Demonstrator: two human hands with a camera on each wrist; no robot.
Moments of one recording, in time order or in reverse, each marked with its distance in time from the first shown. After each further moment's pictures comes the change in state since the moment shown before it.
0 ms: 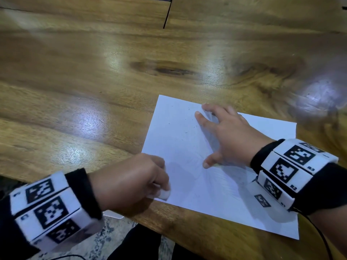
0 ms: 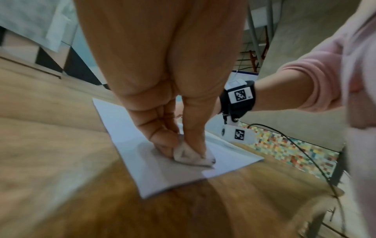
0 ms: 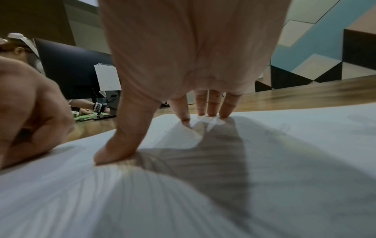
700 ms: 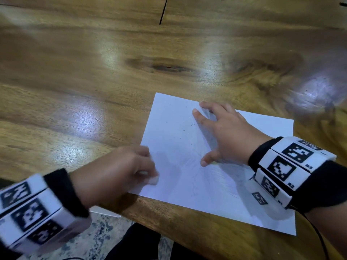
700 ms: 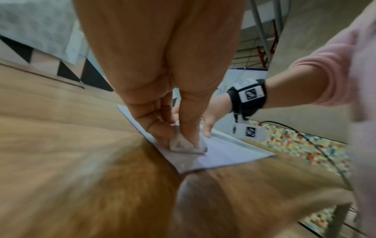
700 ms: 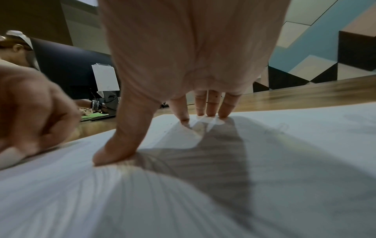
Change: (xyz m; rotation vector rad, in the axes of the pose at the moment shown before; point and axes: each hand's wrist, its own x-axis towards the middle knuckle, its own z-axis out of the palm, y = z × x) left_hand -0.010 -0.013 -0.007 -0.004 0.123 0.023; right_hand 0.000 0.000 0.000 -0.004 0.010 -0.002
